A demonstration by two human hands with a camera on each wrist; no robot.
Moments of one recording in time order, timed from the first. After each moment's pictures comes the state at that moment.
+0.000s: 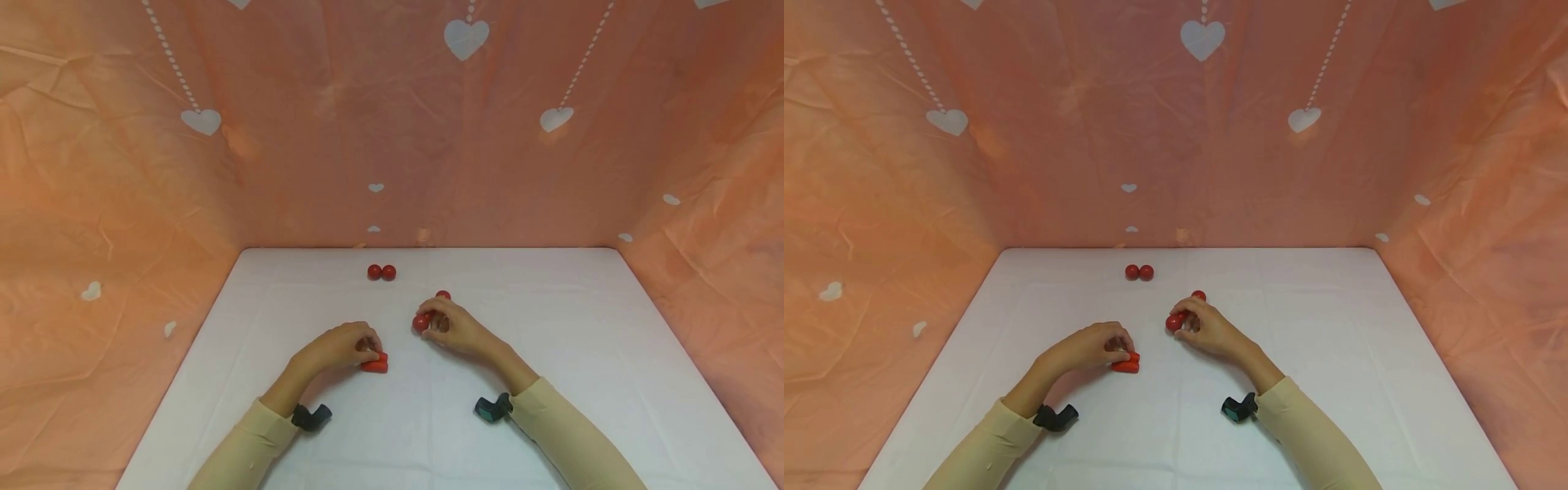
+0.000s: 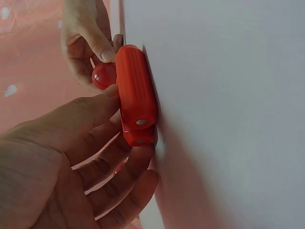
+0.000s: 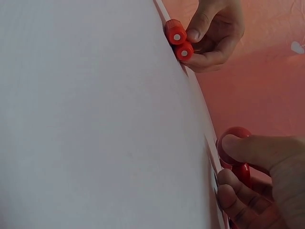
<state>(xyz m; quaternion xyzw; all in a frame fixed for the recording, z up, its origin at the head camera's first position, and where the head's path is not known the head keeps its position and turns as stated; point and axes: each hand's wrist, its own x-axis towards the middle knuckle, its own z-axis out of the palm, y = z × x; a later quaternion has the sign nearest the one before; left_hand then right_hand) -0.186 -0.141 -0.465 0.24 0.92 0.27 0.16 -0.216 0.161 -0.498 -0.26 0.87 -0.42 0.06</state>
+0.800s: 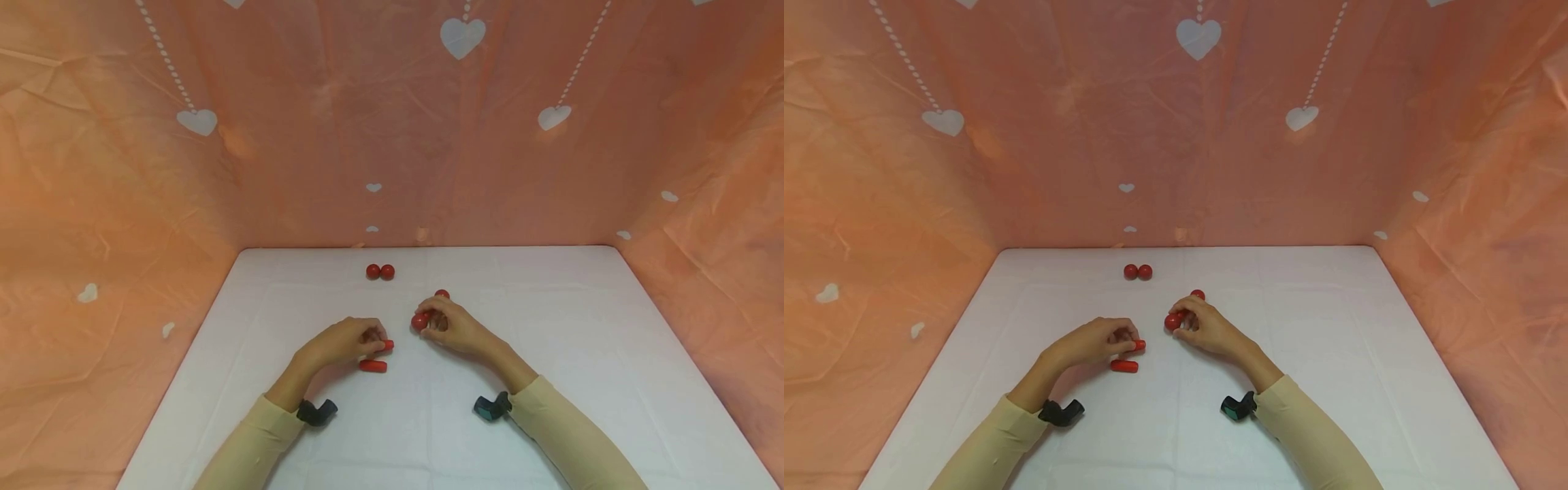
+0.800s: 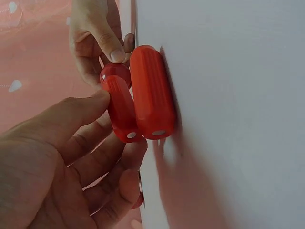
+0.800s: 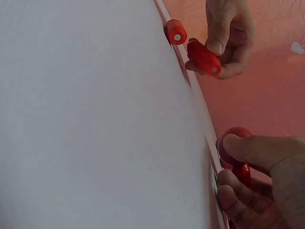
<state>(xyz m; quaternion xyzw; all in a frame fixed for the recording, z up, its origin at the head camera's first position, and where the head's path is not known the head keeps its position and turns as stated) -0.197 -0.133 -0.463 0.26 0.91 0.29 0.17 -0.217 0.162 -0.497 -0.27 0.87 -0.41 0.05</state>
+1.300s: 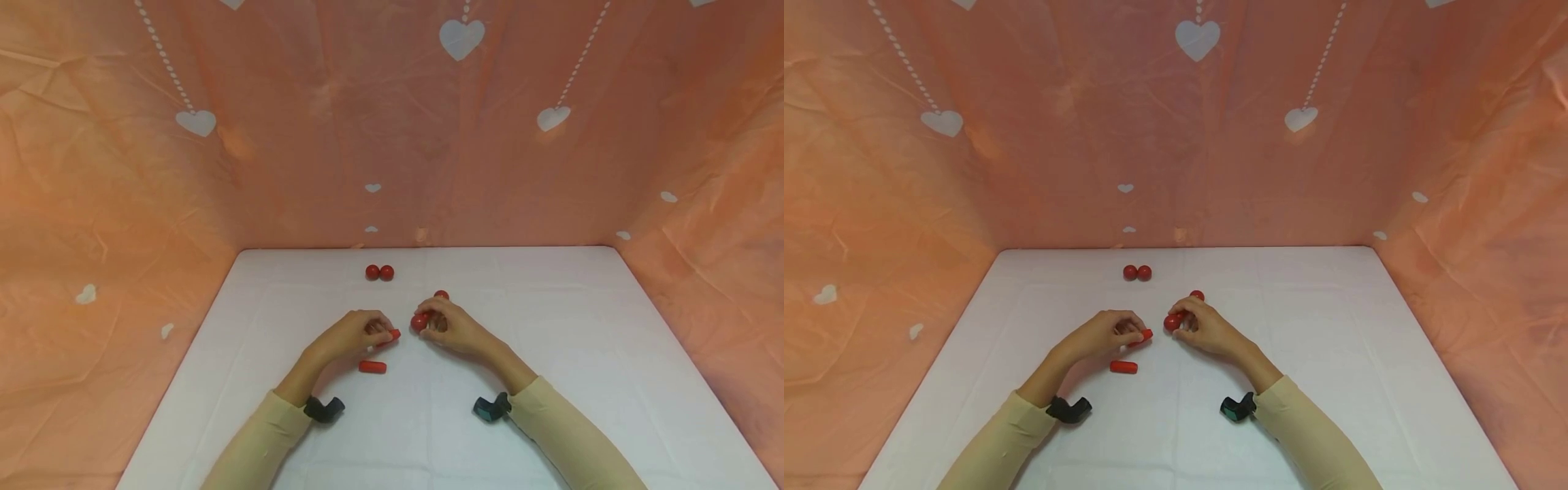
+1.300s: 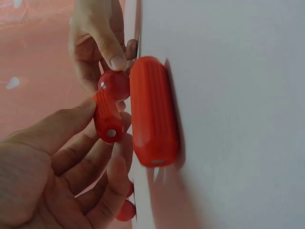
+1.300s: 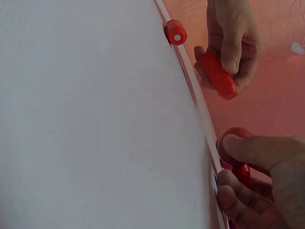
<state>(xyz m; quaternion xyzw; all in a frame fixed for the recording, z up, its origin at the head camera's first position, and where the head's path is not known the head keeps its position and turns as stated) -0.206 -0.121 -0.465 0.22 0.89 0.36 0.17 -0.217 0.163 -0.497 -0.27 0.87 -0.42 0.05</state>
